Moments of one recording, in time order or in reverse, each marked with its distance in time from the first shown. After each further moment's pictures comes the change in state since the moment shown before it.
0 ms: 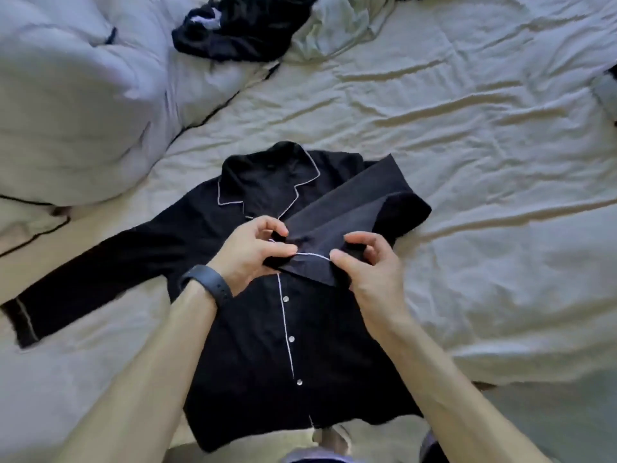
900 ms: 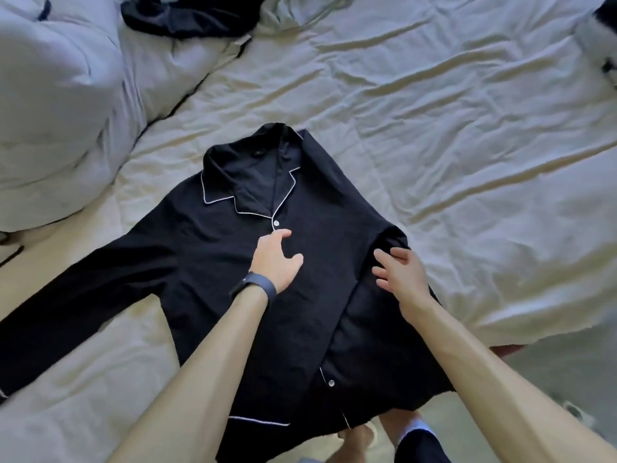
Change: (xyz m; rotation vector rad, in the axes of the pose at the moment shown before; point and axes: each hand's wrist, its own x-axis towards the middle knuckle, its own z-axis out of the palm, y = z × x) left_hand 0.095 -0.121 -0.027 0.719 0.118 0.105; right_hand 0.054 0.118 -0.014 -0.120 0.294 0.307
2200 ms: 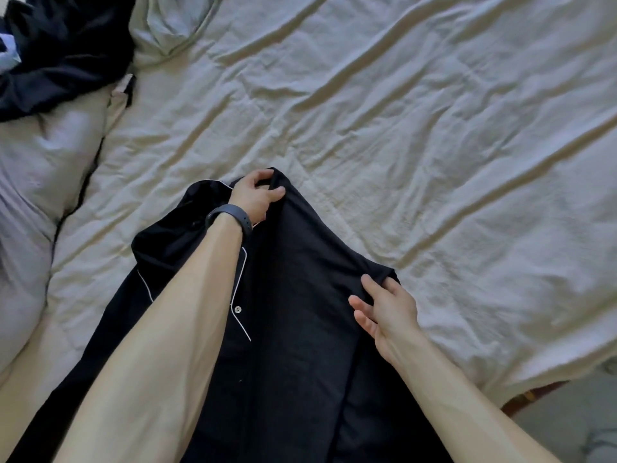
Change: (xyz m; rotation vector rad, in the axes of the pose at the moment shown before) left_hand 0.265 0.147 0.012 -0.347 -0.206 -0.122; right_hand 0.083 -0.054 0.017 0.590 0.064 0.447
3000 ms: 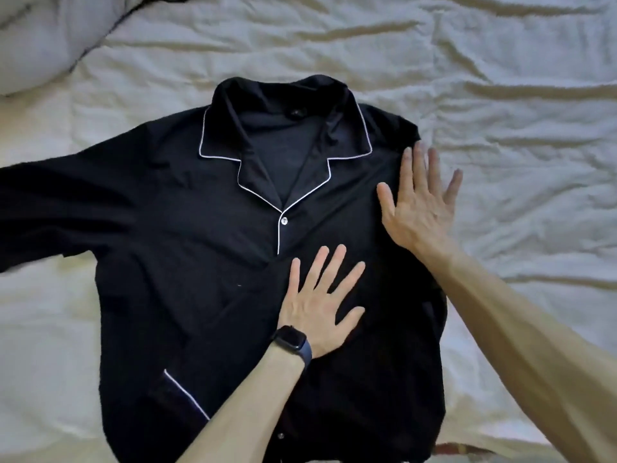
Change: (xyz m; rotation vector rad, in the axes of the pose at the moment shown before) left_hand -0.189 -0.226 0.097 0.895 0.330 0.445; right_hand 0.088 -0.041 0.107 -2.064 0.137 -1.410
